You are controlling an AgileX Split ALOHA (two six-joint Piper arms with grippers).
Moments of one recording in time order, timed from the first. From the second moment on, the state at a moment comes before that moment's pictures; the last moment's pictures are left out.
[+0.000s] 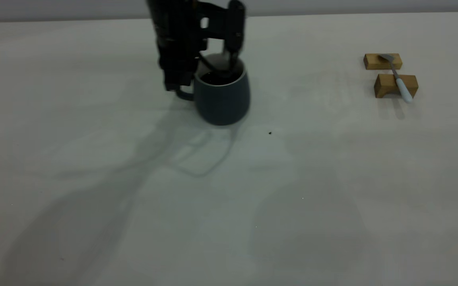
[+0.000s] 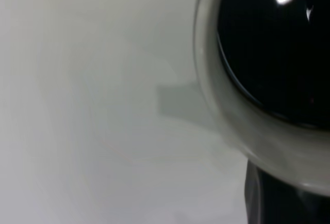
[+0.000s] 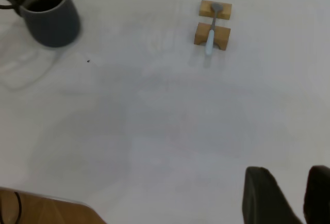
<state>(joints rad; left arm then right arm) -0.52 2.49 -1.77 0.30 0.56 0.92 0.02 0.02 -0.47 0.11 1.14 -0.18</state>
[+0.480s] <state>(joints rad) -0.59 2.54 -1.85 0.26 0.54 0.91 0.02 0.02 -0.47 0.11 1.14 -0.18</state>
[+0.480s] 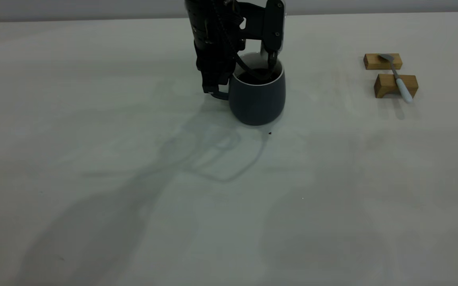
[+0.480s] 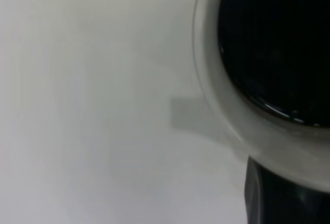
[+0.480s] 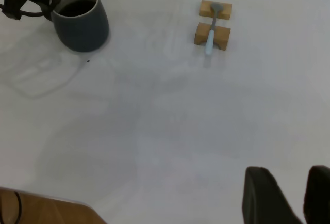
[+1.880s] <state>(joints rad) -0.60 2.17 -1.85 0.22 0.82 0.50 0.02 0.02 -0.47 0.11 1.14 -0.18</state>
